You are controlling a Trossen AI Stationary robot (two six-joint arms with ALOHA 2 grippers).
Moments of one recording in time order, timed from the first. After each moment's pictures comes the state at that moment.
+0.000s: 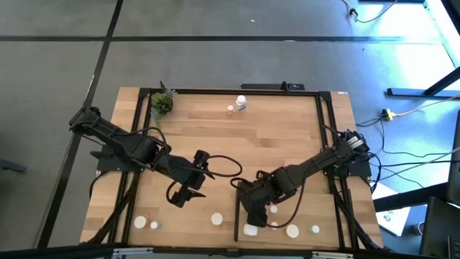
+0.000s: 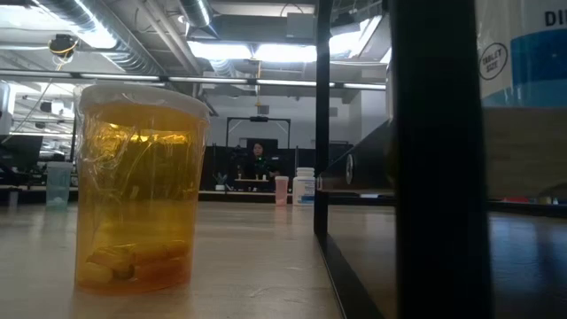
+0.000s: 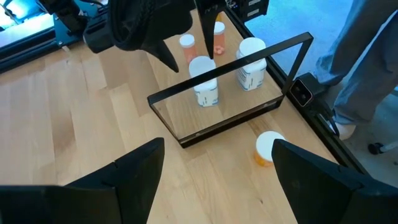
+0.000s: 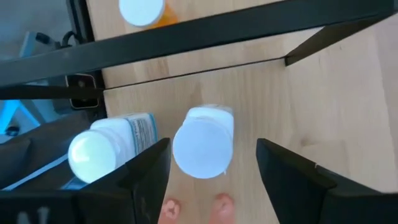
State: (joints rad) left arm -0.44 1.39 1.36 -0.69 -0.11 0.06; right arm 0.49 1.91 1.74 -1.05 0.02 0.72
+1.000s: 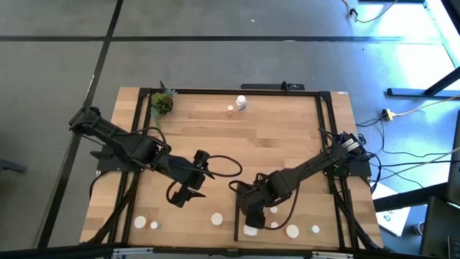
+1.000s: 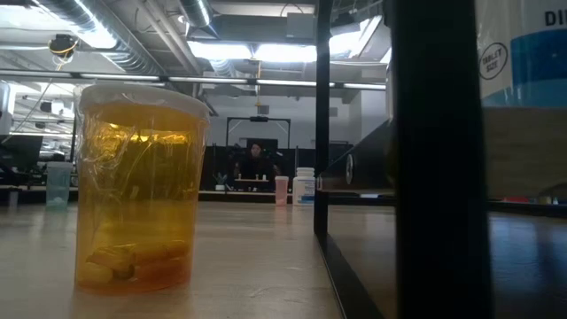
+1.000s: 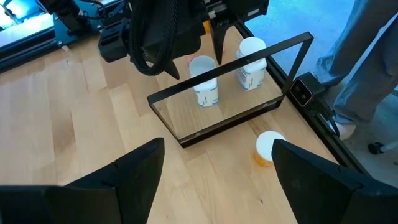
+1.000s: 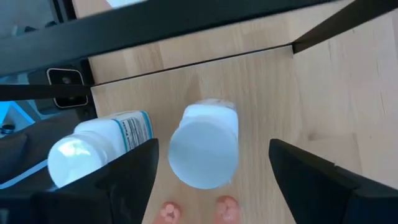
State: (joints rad) left arm -0.44 1.39 1.36 -0.69 -0.11 0.06; right arm 0.49 1.96 1.74 -1.06 0.00 0.75
